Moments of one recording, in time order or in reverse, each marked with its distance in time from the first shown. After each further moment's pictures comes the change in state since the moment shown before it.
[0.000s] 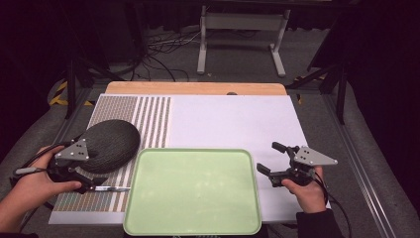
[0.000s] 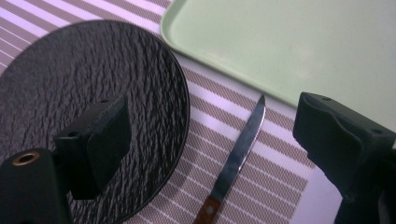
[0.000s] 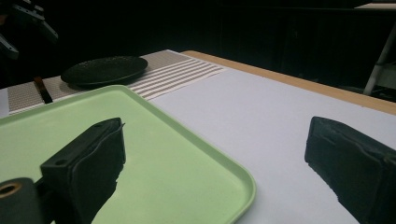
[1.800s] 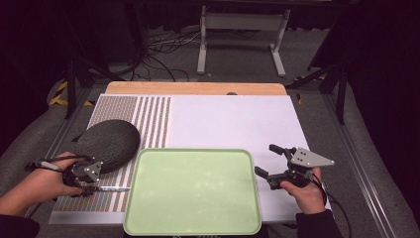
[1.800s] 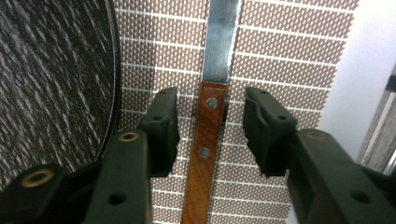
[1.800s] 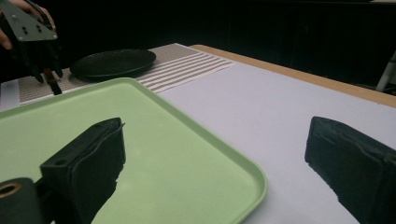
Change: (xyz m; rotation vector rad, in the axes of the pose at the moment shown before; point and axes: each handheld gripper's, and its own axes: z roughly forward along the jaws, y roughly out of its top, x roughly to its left) left arm 0.018 -0.021 0.055 0.560 -0.197 0.358; right arm 0.004 -0.003 0.003 0.022 0.034 -0.008
